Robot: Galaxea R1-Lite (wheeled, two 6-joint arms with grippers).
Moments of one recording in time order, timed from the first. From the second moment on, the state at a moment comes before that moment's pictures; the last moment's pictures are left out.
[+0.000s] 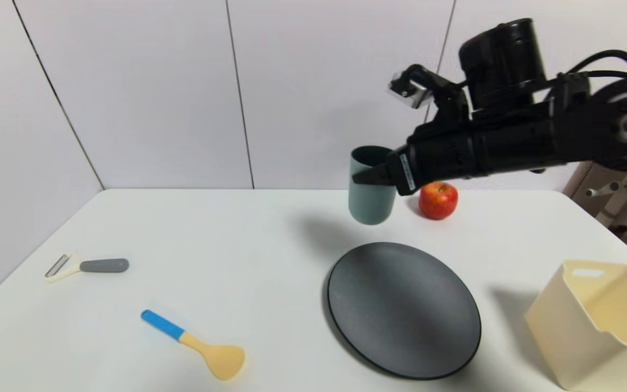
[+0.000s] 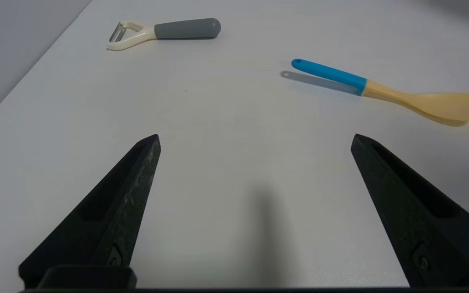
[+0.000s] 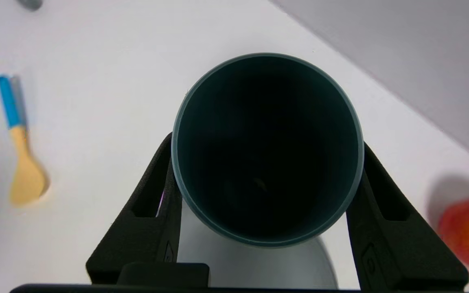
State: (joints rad) left arm 0.00 0.00 -0.05 0.11 0.00 -0.01; right arm 0.52 1.76 -1.51 0.24 0.19 -0.15
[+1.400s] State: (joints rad) left arm 0.00 0.00 -0.05 0.11 0.00 -0.01; right arm 0.43 1.53 -0.90 -0.14 0.22 -0.09
